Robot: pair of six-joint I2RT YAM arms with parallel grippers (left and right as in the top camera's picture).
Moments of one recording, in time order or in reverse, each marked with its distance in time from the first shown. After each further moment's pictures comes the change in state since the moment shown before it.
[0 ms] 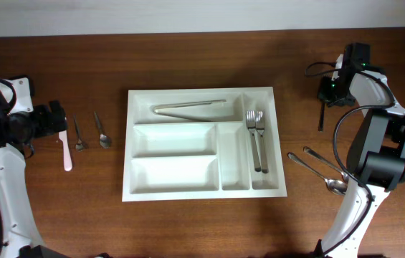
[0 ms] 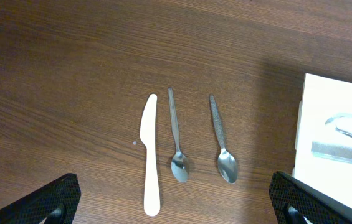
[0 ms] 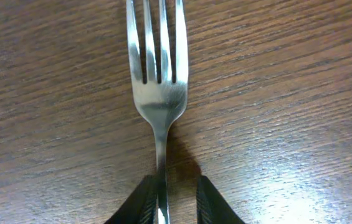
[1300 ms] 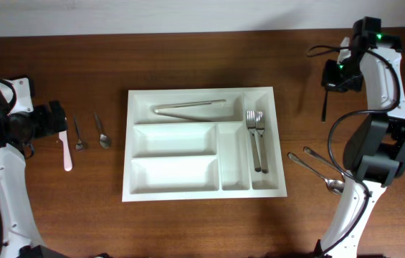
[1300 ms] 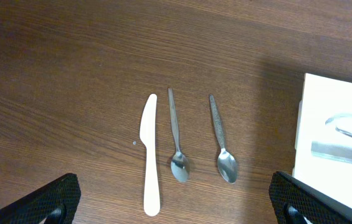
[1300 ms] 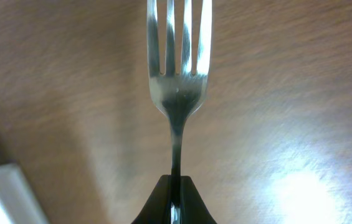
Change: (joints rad) left arm 0.000 0.000 0.000 0.000 0.000 0.000; right arm 0.020 0.045 0.409 -0.498 -0.090 0.005
